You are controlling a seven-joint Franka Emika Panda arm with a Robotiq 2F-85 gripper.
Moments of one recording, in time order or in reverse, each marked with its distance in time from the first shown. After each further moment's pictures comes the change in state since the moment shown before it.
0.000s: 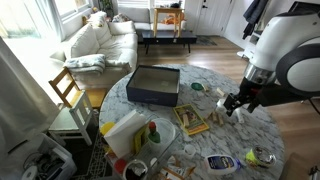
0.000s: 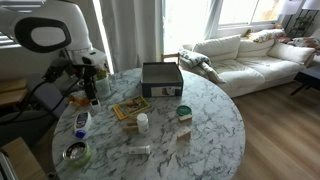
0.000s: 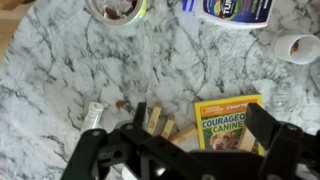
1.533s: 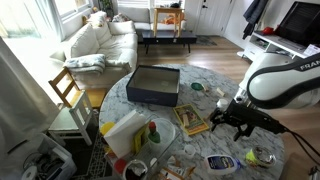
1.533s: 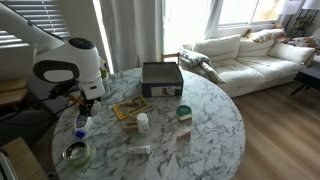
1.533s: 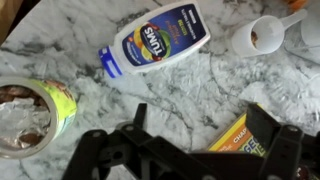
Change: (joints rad) arm 0.061 0.209 -0.034 -0.076 0.520 0.241 0.165
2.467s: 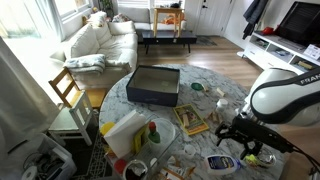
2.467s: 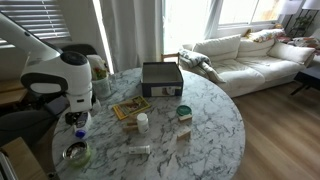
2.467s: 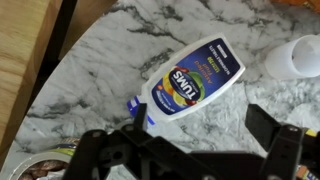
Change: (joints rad) arm 0.029 -0.004 0.012 -0.109 0.153 0.024 0.044
